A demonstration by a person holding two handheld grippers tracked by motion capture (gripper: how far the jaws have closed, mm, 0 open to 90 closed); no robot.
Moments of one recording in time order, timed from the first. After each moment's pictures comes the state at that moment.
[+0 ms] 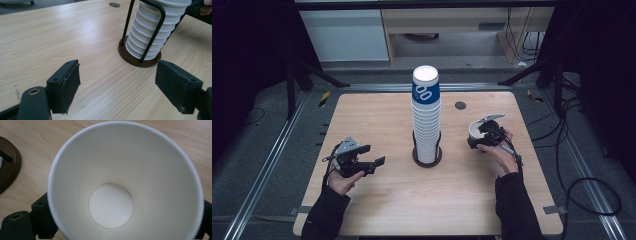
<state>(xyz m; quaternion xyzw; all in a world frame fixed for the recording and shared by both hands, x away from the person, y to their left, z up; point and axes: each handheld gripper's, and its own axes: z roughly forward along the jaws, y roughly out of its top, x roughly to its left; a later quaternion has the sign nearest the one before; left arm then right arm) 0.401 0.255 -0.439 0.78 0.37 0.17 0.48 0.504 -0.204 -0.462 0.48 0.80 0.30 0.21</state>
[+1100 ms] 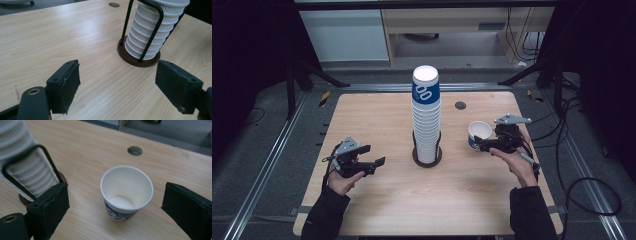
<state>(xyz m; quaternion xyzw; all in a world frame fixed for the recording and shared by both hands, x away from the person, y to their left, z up) 0.399 0.254 -0.438 0.78 0.37 0.17 0.48 0.434 -0.218 -0.390 0.45 0.75 0.41 0.25</state>
